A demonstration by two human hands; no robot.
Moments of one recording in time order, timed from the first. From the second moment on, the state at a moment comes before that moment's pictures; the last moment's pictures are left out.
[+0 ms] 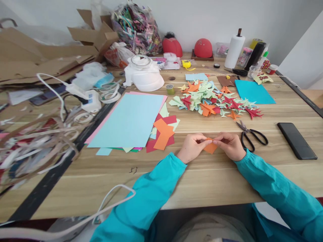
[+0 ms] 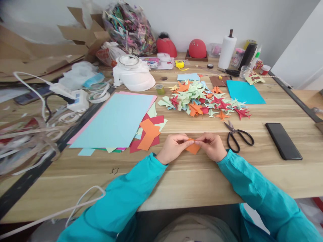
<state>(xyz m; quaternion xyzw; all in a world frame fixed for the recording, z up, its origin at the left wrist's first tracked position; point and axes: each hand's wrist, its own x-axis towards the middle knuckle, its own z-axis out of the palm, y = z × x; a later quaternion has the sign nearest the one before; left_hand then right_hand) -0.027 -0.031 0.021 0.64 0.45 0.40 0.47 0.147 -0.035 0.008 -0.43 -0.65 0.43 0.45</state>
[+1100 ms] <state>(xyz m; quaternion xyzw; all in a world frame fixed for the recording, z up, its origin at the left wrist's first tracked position) -0.031 -0.028 0.018 0.77 0.43 0.33 0.33 0.153 -0.025 -0.001 -0.47 -0.48 0.56 0.49</state>
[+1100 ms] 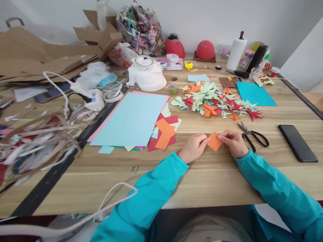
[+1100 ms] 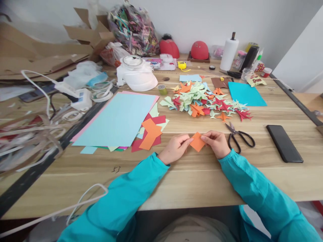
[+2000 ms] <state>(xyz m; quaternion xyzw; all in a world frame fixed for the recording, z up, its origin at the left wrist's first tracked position) -0.028 -0.035 0.018 0.73 0.41 0.39 0.37 0.144 -0.036 0.012 -0.48 -0.55 0.55 0.41</state>
